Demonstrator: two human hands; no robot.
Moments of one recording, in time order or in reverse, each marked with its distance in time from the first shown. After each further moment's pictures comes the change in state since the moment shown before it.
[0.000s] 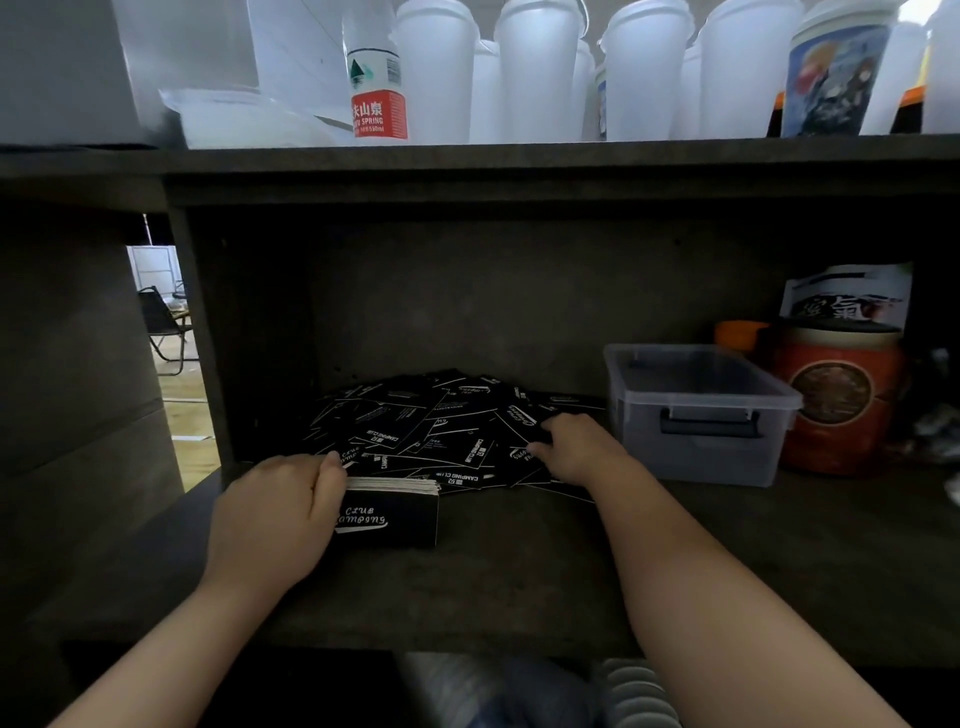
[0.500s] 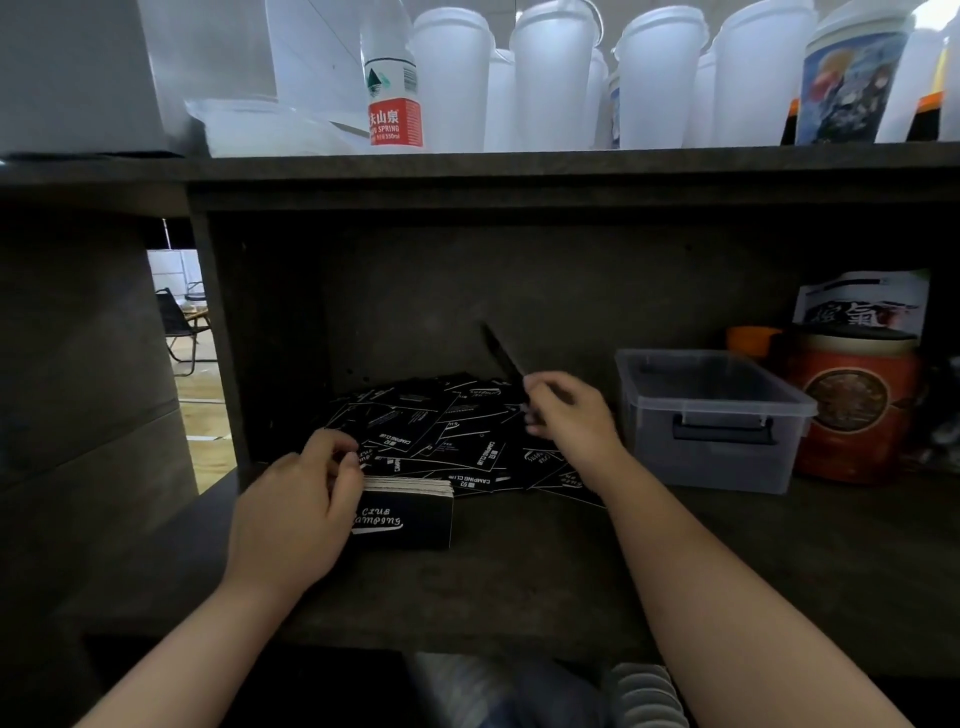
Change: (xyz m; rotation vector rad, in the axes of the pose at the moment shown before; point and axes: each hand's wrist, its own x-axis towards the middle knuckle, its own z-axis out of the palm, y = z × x) left_hand -0.002 0.001 -0.002 -0.075 0.014 -0.025; right_hand -0.024 -0.036 -0.014 1.105 0.266 -0.100
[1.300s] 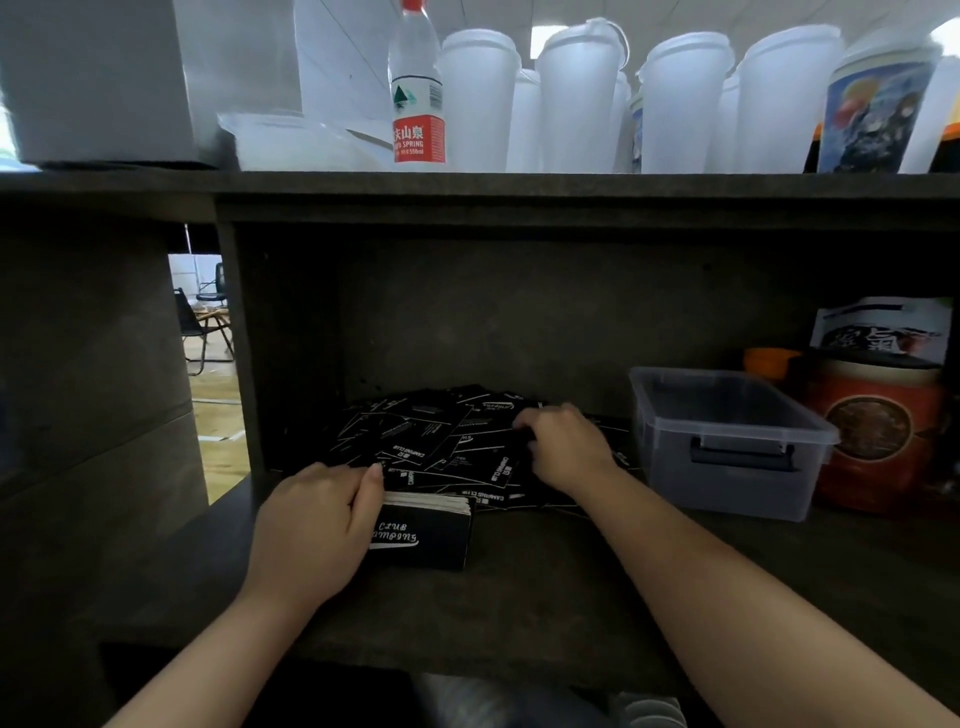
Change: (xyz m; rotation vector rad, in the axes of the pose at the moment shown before) left_hand 0.002 -0.002 0.002 -0.010 0.010 0.120; right_hand 0.031 0.015 0.014 -1.168 -0.226 -0.263
